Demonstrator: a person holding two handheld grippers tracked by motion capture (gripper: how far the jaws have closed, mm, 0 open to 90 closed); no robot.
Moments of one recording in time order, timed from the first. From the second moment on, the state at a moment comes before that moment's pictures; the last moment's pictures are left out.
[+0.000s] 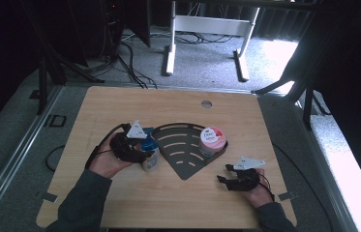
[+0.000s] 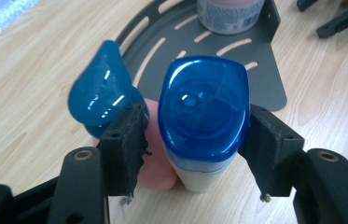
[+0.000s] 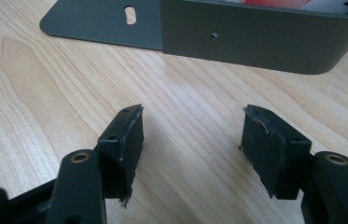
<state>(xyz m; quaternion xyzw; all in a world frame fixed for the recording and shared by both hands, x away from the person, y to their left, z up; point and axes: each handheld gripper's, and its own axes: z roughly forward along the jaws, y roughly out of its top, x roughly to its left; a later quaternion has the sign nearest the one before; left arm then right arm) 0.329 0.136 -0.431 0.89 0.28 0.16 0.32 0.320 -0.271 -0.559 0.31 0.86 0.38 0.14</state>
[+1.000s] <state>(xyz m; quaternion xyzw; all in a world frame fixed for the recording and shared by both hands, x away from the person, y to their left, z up) 0.336 0.118 -0.442 0.91 0.29 0.12 0.27 0.320 -0.271 -0.559 0.30 0.86 0.38 0.14</state>
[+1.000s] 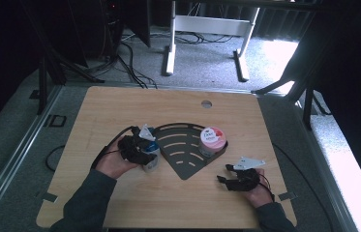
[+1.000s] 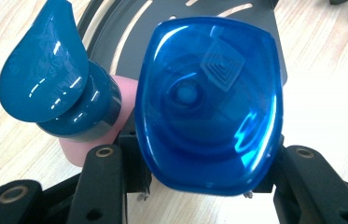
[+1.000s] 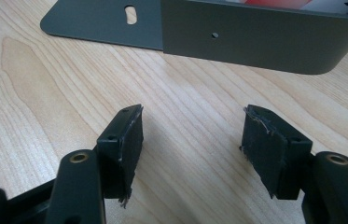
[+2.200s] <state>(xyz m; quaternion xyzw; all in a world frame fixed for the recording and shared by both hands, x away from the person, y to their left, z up) 0.341 0.094 -0.468 0.94 0.25 0.11 0.19 0.320 -0.271 -0.559 0.31 0.86 0.38 0.14</state>
